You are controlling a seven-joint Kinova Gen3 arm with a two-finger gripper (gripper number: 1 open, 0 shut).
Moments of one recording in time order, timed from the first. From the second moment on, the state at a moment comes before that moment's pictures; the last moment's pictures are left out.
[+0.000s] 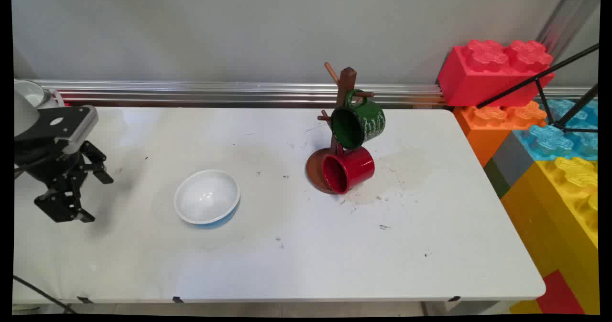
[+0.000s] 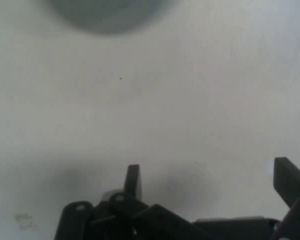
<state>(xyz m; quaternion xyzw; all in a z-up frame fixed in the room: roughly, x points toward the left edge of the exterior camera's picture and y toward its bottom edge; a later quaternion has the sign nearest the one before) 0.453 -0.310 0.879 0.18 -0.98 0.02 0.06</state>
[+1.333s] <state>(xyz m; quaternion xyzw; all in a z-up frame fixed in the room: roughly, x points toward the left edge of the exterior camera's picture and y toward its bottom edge) 0.354 -0.369 0.936 0.22 -0.90 0.08 0.35</state>
